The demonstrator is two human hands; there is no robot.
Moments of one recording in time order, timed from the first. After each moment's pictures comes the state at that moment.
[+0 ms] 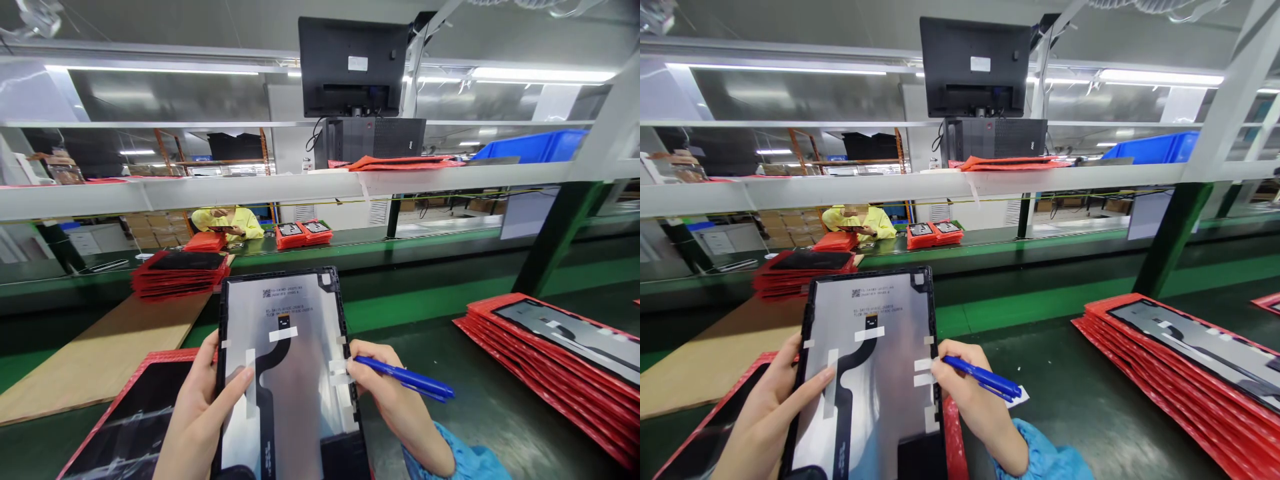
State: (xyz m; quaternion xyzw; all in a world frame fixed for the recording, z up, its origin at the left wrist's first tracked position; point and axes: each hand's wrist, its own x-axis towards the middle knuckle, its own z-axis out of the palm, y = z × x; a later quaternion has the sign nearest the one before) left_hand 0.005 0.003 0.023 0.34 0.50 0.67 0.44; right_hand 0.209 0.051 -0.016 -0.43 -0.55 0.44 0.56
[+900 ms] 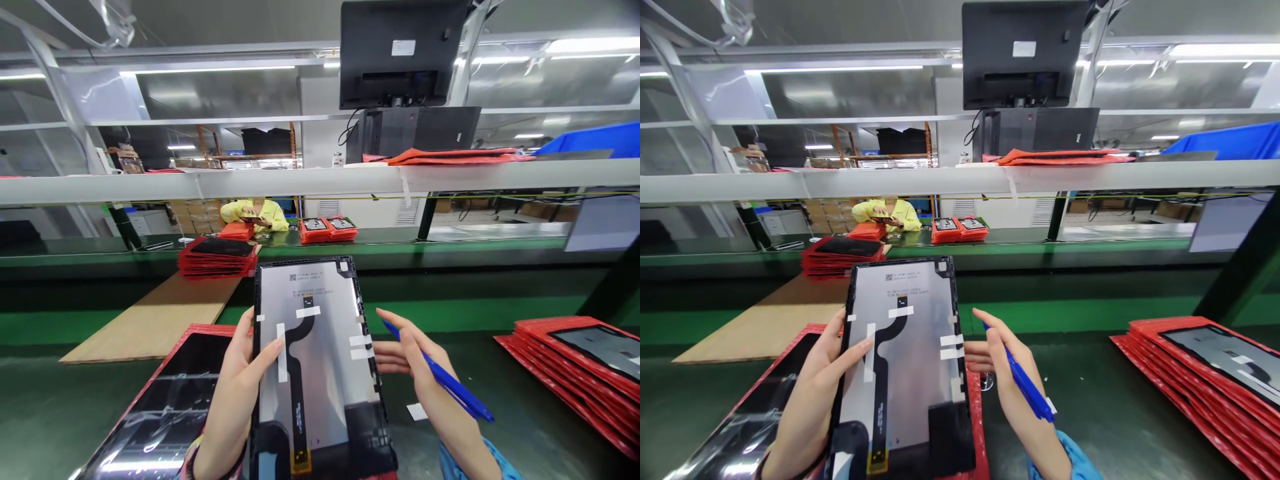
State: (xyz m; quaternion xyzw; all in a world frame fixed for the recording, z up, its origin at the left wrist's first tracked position) left_hand -0.006 0.013 0.015 0.38 0.45 0.68 0.44; right_hand 0.218 0.063 -0.002 -0.41 -0.56 0.50 0.52
